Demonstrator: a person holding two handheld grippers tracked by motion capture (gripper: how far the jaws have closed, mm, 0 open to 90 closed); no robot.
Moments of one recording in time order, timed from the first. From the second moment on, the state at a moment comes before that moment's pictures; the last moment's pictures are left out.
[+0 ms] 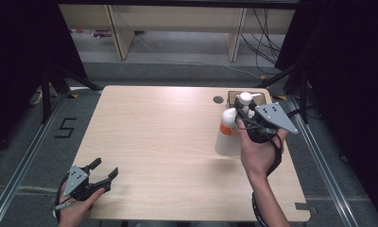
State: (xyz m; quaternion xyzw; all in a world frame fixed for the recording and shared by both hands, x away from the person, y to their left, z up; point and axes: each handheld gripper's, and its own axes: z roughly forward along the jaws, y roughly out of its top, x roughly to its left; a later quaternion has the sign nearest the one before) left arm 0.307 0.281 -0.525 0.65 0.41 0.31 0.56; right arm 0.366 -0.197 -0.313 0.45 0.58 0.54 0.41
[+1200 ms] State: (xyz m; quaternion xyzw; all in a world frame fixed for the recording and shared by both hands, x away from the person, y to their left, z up) left arm 0.308 0.282 -0.525 0.65 0.41 0.31 0.56; right arm 0.356 -0.234 -0.290 0.47 0.55 0.53 0.44
